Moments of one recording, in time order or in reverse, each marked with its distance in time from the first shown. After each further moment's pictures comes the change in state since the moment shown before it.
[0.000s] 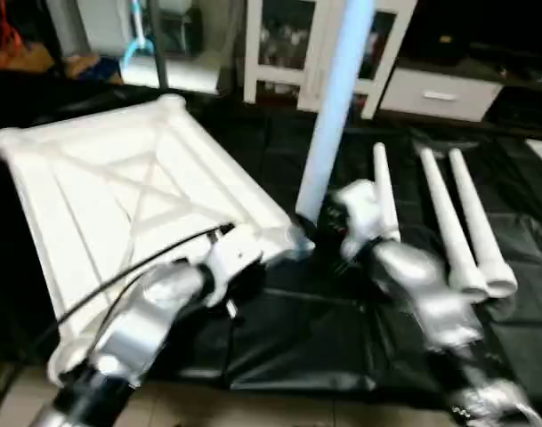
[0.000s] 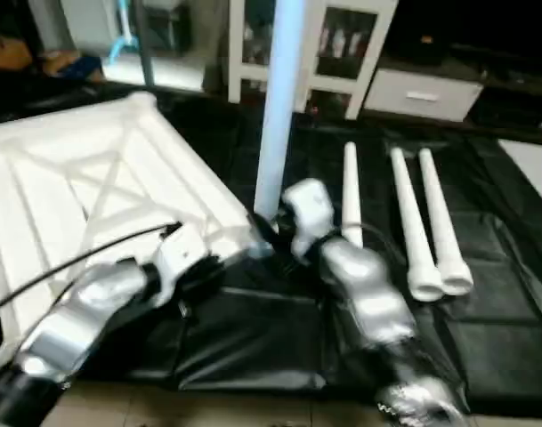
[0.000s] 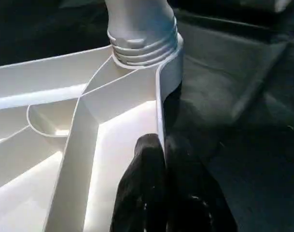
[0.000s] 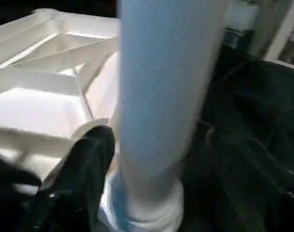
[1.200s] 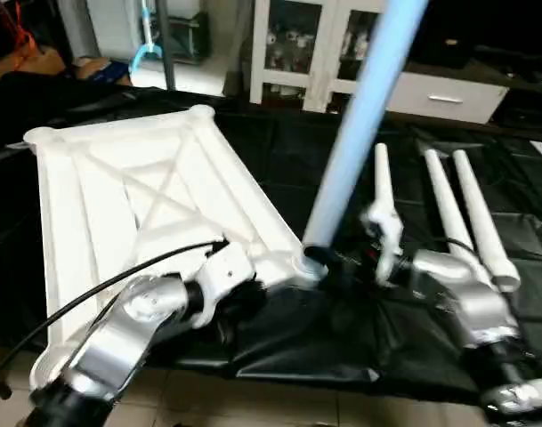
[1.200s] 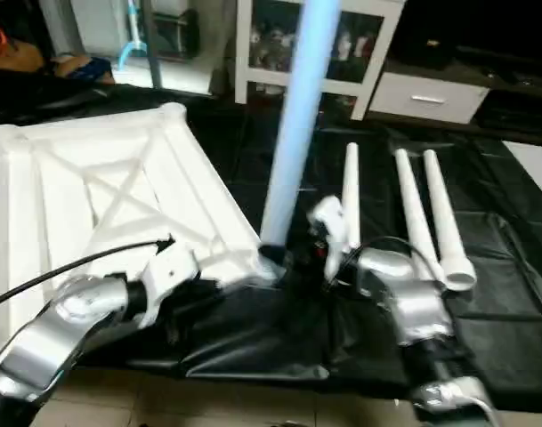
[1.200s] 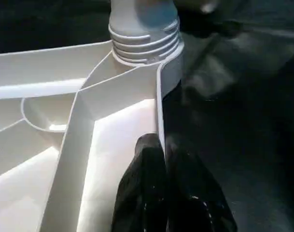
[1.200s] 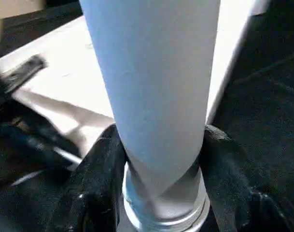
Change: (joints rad) left arm 0.034 0.033 -0.019 -0.088 -0.042 0.073 -0.067; right arm -0.054 -0.018 -0.025 0.157 0.067 0.083 0.253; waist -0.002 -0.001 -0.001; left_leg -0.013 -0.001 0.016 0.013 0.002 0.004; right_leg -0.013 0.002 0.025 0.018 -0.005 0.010
